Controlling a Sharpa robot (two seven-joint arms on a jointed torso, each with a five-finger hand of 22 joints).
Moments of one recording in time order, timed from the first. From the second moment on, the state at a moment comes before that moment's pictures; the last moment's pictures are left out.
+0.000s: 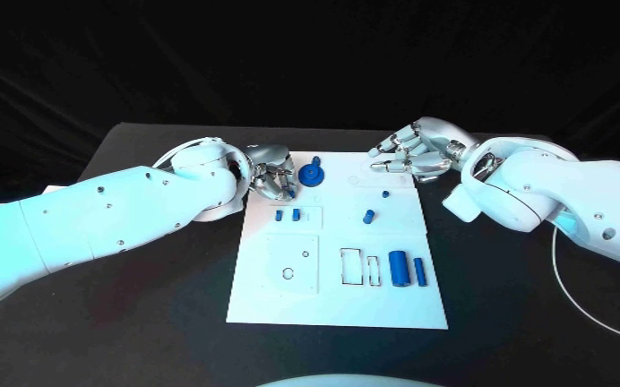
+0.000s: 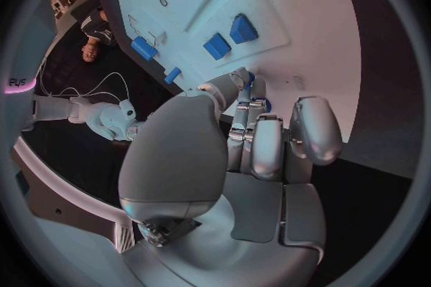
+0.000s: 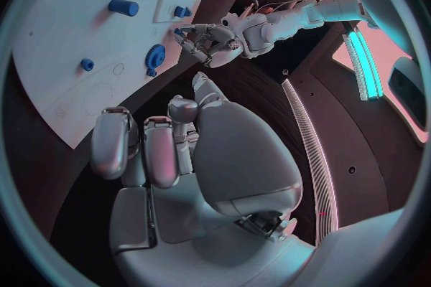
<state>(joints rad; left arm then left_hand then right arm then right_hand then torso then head) 1.23 -0.73 -0.01 1.43 -1.39 -0.04 -0.19 1.41 -0.16 0.52 0.01 0.13 1.14 0.13 0.10 0.09 1.27 0.06 0.08 0.08 1.47 -0.03 1.34 1.13 0.10 1.47 0.08 1.16 1.27 1.32 -0.92 -0.06 1.63 -0.81 -0.23 -0.03 1.43 -0.03 0.01 0.16 0.23 0.98 0.15 0.08 0.08 1.26 0.06 0.96 1.06 1.46 -0.01 1.37 1.27 0.07 1.31 0.10 1.38 1.19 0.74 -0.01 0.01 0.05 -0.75</state>
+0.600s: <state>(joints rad) 1.23 -0.72 -0.01 1.41 -1.40 -0.03 -0.19 1.41 -0.16 0.52 0.01 0.13 1.14 0.13 0.10 0.09 1.27 0.06 0.08 0.08 1.47 -0.03 1.34 1.13 0.10 1.47 0.08 1.16 1.27 1.32 -0.92 -0.06 1.63 -0.81 -0.23 -0.03 1.43 -0.03 0.01 0.16 0.23 0.98 0.15 0.08 0.08 1.26 0.06 0.96 1.06 1.46 -0.01 1.37 1.27 0.07 1.31 0.10 1.38 1.19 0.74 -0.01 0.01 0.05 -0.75</state>
